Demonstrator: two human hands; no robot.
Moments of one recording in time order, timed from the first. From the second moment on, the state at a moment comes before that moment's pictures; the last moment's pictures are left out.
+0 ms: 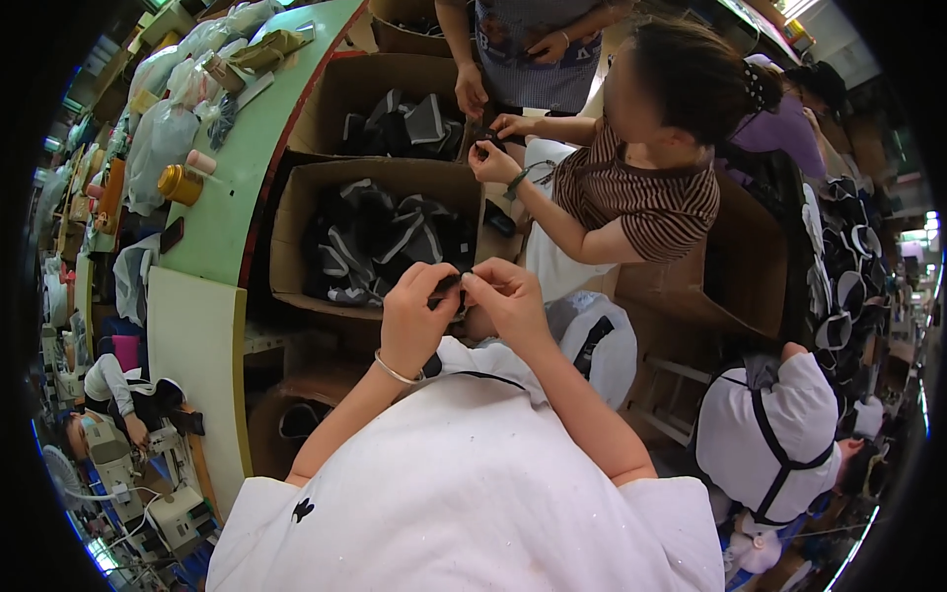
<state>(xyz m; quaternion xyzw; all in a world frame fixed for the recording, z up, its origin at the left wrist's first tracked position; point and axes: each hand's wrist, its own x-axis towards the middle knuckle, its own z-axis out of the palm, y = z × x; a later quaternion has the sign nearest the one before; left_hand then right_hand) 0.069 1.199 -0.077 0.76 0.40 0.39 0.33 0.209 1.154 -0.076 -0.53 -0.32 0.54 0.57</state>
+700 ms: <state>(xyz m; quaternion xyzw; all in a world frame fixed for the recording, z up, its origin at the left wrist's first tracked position) 0.068 1.198 -0.070 0.41 0.38 0.32 0.76 0.222 1.147 -0.059 -0.63 -0.56 0.32 0.43</state>
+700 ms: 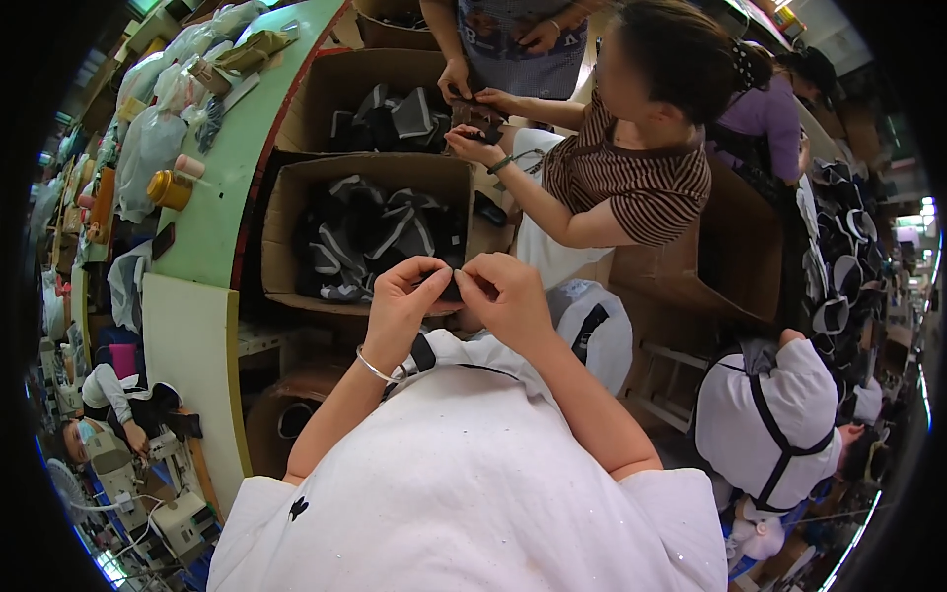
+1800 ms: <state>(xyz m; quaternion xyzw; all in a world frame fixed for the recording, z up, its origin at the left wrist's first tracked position) 0.053 1.197 -0.064 0.31 0.31 0.32 0.84 0.216 1.148 -0.064 -0.57 -0.35 0.53 0.52</state>
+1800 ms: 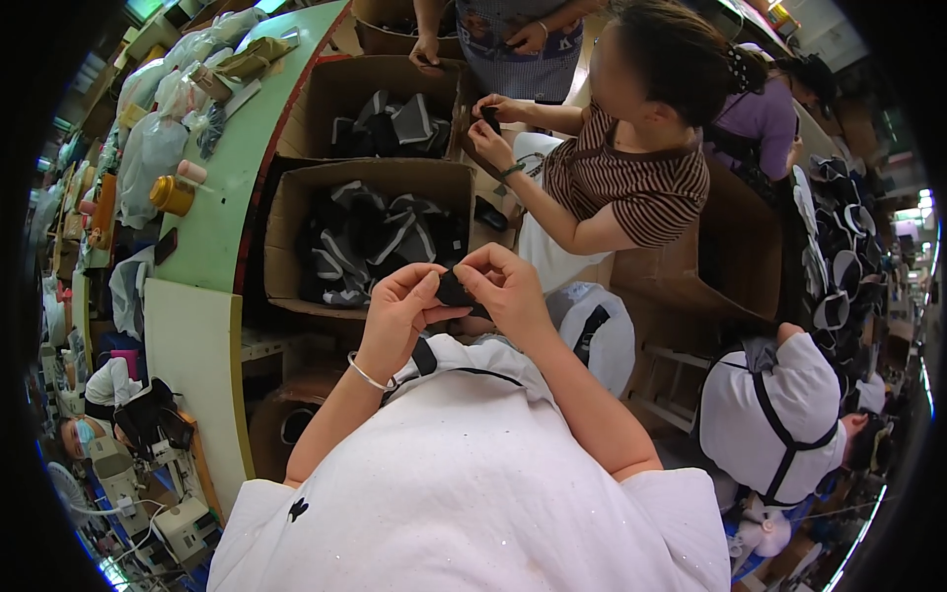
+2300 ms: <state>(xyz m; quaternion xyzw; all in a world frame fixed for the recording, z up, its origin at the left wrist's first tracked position) 0.053 1.194 -0.069 0.42 0.37 0.34 0.75 0.215 1.151 -0.062 -0.57 -0.31 0.58 0.49</state>
